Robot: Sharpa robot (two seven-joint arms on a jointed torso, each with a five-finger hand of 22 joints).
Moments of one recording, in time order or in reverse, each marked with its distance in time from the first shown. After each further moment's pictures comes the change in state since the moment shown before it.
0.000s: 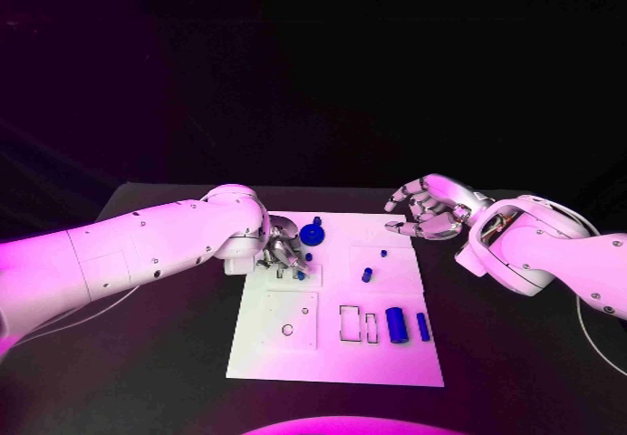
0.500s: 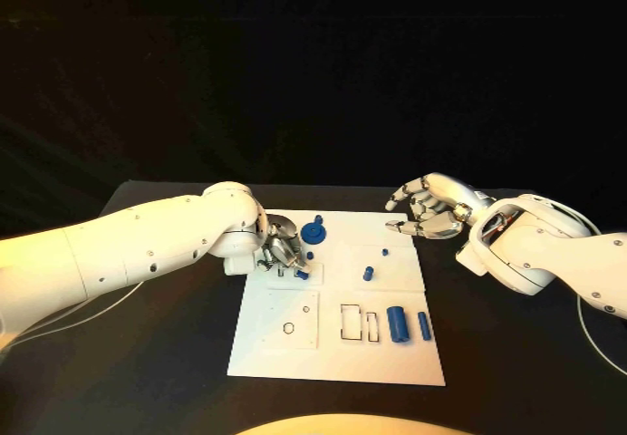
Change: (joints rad) left arm -0.001 -0.018 0.001 -0.001 0.111 -0.009 0.001; left_hand 0.052 -0.064 0.251 0.033 0.004 0.006 -0.006 0.016 0.002 0.047 -0.017 0.008 0.021 0.000 -0.008 0.023 0.000 -0.016 0.020 -0.009 0.022 0.050; right arm -0.001 0.004 0.000 -0.003 0.000 0.001 0.000; right_hand 0.000 0.000 0.000 0.000 0.012 0.000 0.000 0.000 -0.001 0.000 0.000 0.000 -0.001 0.000 0.000 0.000 0.001 0.000 0.000 0.000 -0.004 0.001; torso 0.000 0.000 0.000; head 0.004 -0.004
